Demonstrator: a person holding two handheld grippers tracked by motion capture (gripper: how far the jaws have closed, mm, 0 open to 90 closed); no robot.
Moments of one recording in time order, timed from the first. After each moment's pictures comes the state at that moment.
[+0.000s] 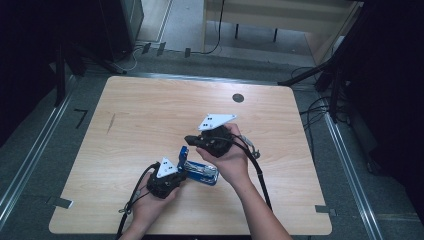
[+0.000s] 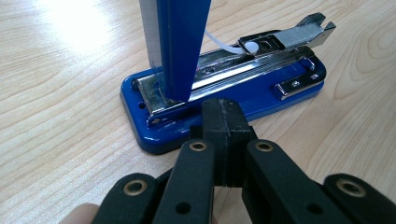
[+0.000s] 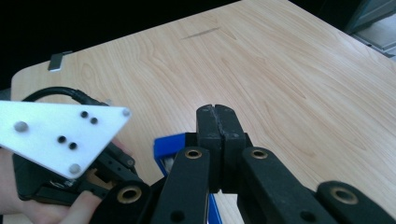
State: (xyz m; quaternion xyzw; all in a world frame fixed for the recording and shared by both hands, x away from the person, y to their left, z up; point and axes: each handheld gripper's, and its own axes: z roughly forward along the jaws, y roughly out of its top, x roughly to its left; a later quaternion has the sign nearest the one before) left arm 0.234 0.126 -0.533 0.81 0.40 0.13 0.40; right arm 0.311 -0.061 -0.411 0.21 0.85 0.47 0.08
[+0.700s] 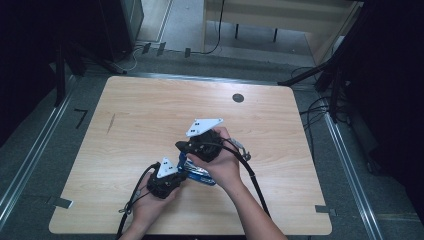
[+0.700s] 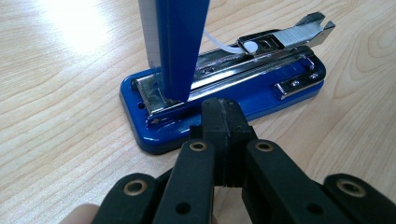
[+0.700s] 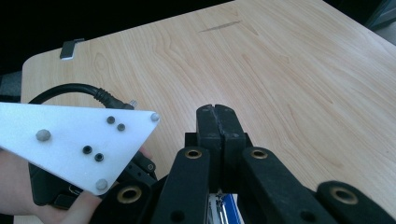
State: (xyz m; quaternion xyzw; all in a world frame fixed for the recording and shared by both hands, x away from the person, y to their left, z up) left arm 0.234 0.126 -0.533 0.81 0.40 0.13 0.40; right arm 0.301 -0.038 -0.415 0.19 0.87 0.46 0.07
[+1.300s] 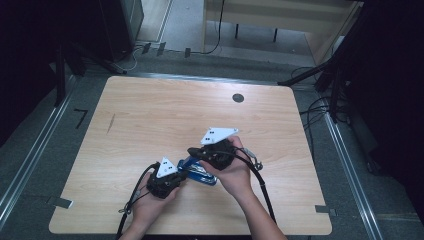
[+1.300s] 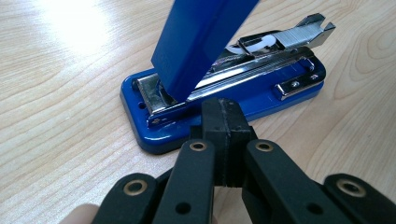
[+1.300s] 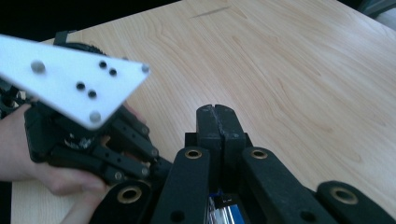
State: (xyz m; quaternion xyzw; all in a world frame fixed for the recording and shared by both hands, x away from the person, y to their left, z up) left arm 0.234 0.126 -0.533 0.81 0.40 0.13 0.41; right arm 0.289 -0.072 -0.434 0.22 0.86 0.46 0.07
